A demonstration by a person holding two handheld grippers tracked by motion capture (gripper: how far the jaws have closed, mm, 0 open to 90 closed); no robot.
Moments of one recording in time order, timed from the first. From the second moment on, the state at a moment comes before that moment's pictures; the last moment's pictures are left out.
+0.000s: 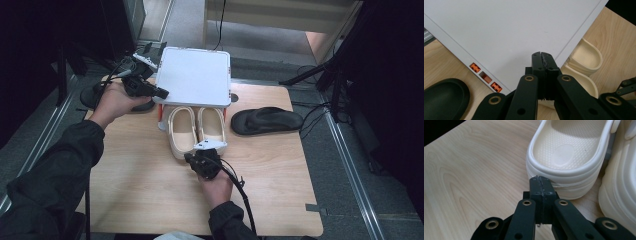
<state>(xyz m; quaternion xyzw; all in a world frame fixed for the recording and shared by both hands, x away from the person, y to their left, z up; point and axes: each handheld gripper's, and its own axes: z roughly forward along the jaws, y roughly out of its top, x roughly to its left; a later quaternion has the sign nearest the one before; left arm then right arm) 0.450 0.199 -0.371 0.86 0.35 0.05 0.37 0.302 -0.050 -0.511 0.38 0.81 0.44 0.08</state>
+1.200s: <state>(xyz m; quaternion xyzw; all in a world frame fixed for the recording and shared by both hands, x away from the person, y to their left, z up) 0.449 0.200 -0.371 0.86 0.35 0.05 0.37 0.385 0.008 -0.511 0.45 0.78 0.43 0.12</state>
